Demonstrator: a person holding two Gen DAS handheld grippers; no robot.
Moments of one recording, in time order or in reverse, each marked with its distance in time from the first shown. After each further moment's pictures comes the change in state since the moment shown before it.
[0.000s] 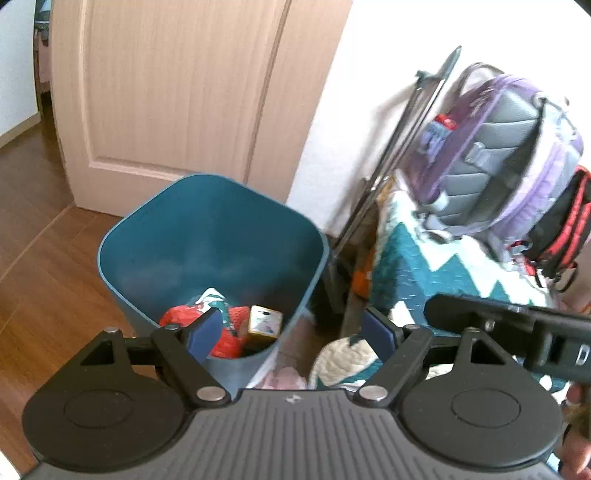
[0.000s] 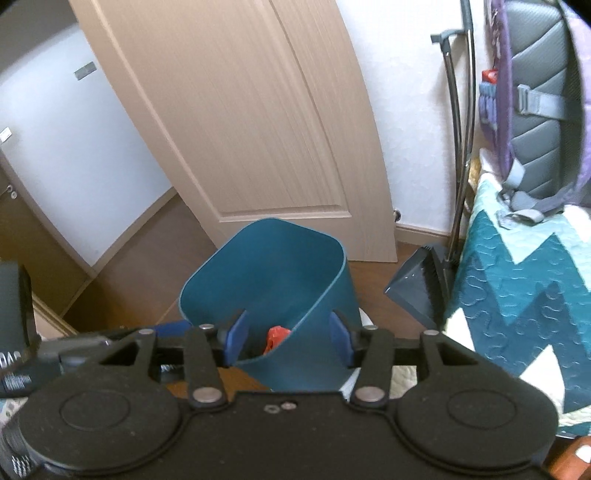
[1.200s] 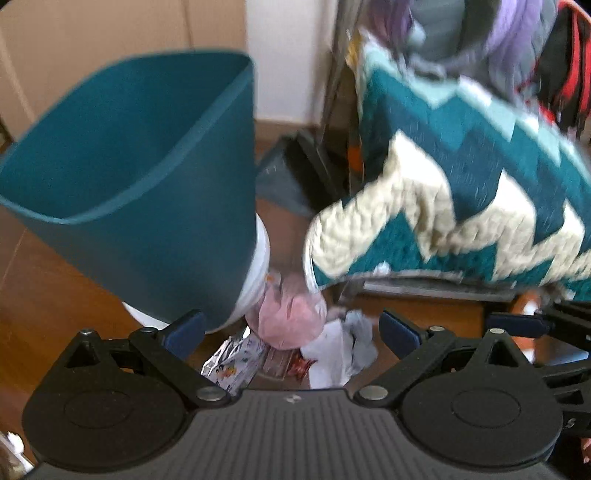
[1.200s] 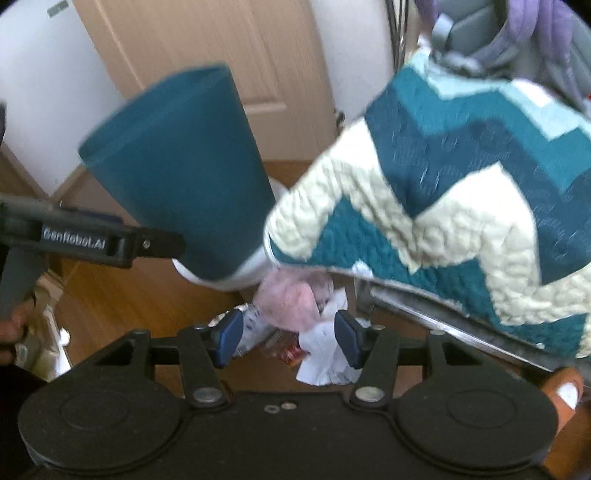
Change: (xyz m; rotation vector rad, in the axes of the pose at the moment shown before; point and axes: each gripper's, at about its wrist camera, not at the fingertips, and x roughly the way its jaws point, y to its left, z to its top) left arm 0.124 -0.048 -0.115 0.278 0.264 0.072; right arm 0.059 -0.128 -0.170 -0.045 0.193 -0.103
